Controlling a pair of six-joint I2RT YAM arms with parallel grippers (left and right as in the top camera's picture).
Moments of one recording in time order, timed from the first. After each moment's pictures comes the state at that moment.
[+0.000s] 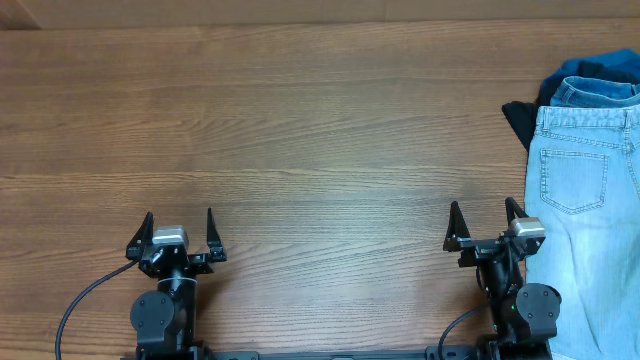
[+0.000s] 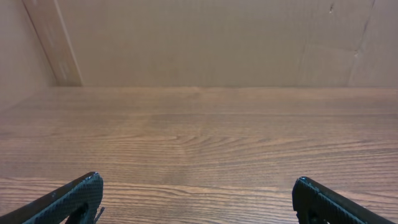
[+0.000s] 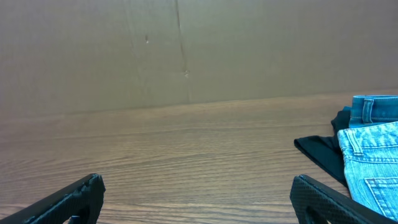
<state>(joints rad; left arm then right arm) 0.06 0.02 0.02 -0.08 -0.02 0.01 0.06 0.01 0.02 -0.04 -0.04 0.13</state>
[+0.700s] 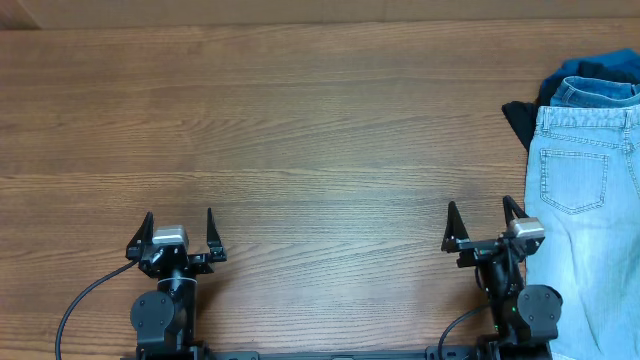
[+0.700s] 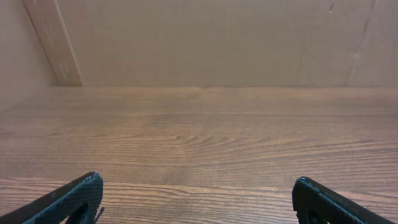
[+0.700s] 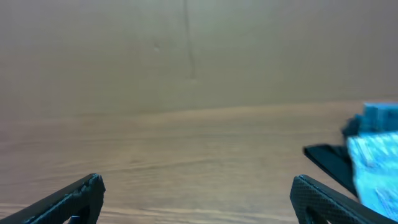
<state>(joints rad) 0.06 0.02 0.02 -0.08 -0.02 0.01 0.06 0.01 0.02 0.02 -0.10 0.13</state>
